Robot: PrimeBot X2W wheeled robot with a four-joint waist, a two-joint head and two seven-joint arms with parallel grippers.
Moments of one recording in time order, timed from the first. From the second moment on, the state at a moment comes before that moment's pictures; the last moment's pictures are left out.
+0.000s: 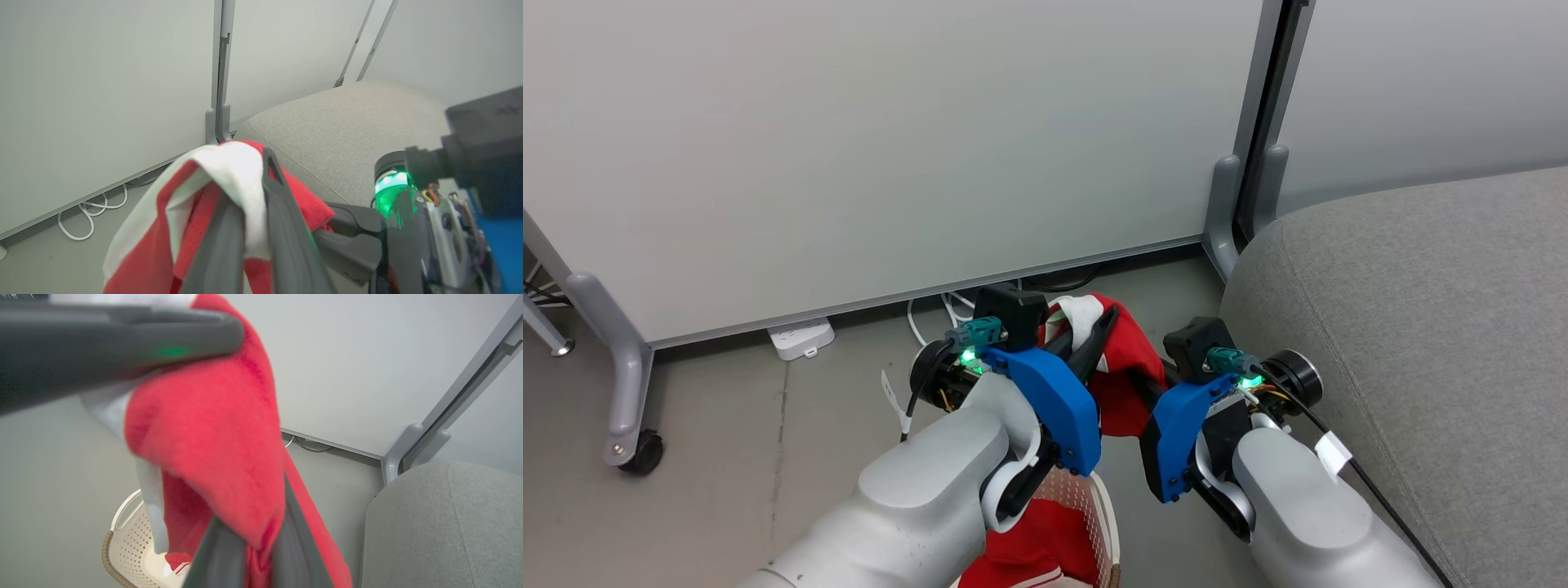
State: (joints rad) left arm -0.89 0.05 -1.22 0.74 -1.12 0.05 -0.20; right arm -0.62 -0.05 0.51 0.82 0.20 0.13 -0.01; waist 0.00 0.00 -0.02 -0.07
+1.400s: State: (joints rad) left arm -0.39 0.18 -0.72 0.40 -0.60 -0.03 -0.26; right arm -0.64 -0.05 0.42 0.83 0.17 0.13 -0.11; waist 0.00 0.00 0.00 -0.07
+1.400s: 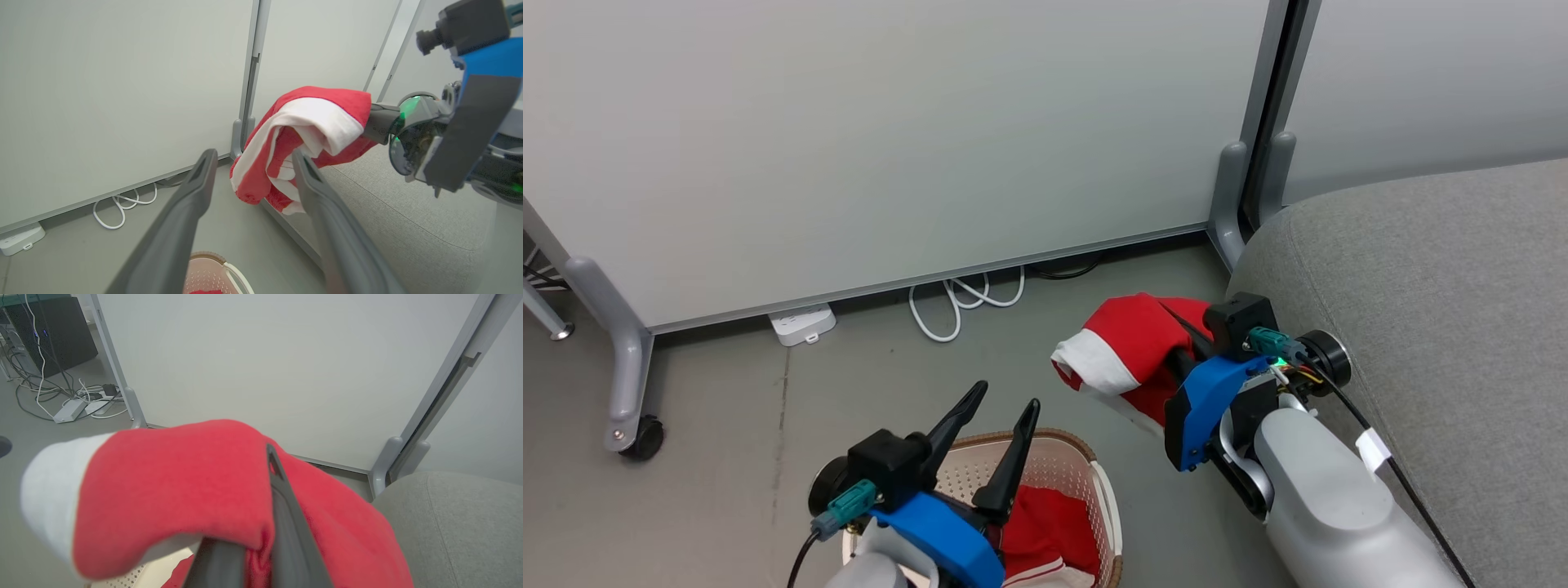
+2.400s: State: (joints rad) left arm -0.11 0.10 -0.32 0.30 -0.31 -0.12 -0.26; right arm -0.59 -0.05 0.37 0.77 0.14 0.13 -0.09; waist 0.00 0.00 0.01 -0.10
